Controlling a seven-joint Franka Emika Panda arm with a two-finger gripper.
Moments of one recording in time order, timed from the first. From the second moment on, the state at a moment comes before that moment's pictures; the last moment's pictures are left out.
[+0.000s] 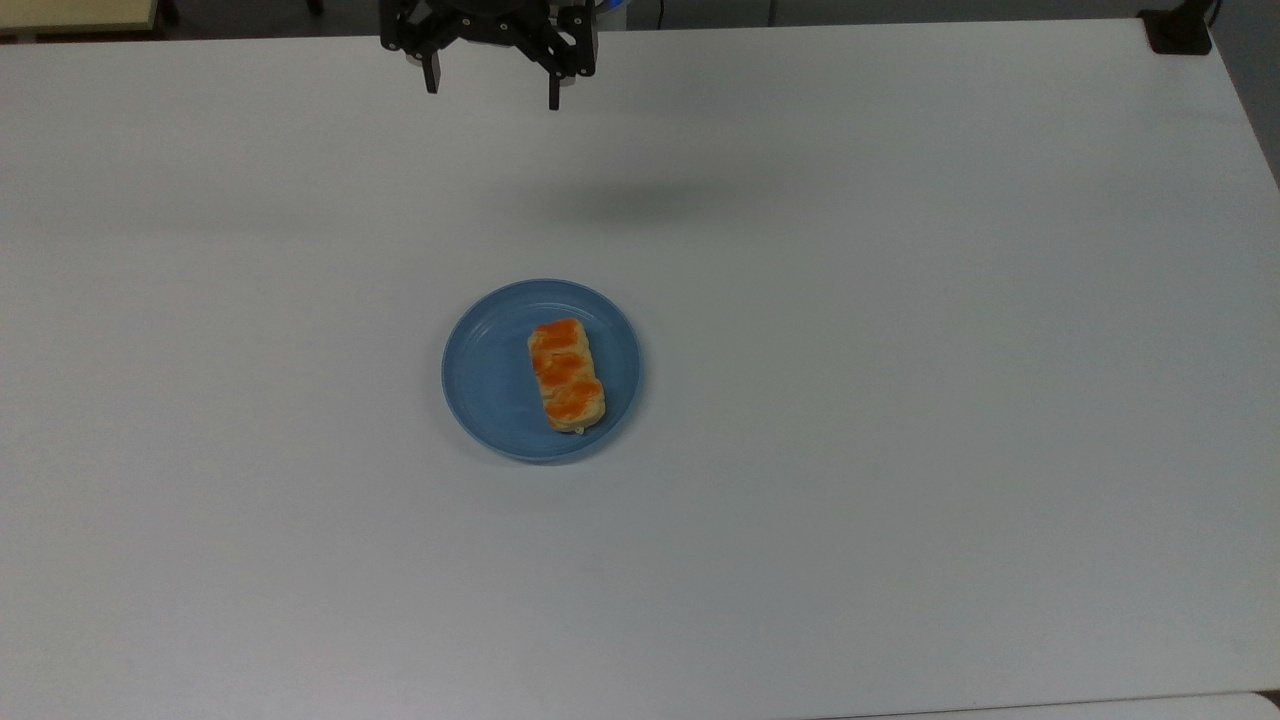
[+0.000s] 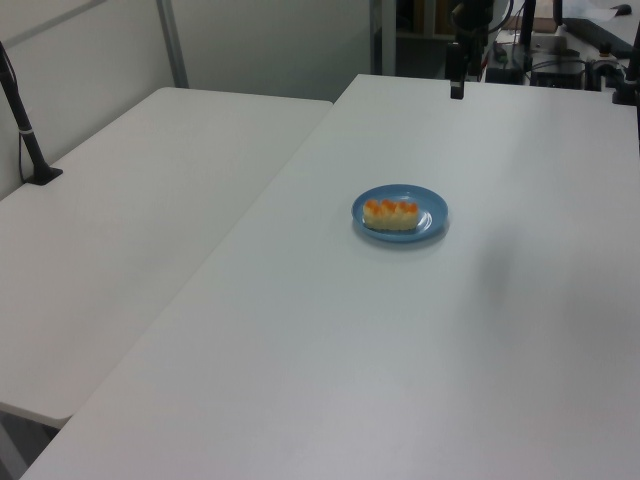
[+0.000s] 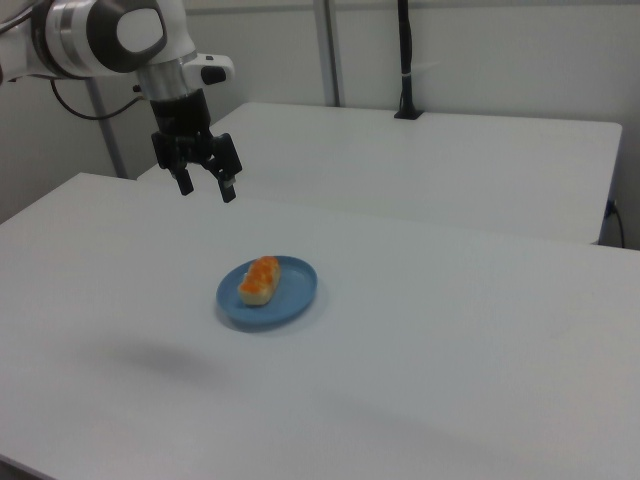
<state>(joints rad) 0.09 0.07 -0.06 -1.60 -0.09 1.66 0.11</state>
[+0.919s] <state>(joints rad) 0.09 0.07 -0.06 -1.60 -0.09 1.66 0.05</state>
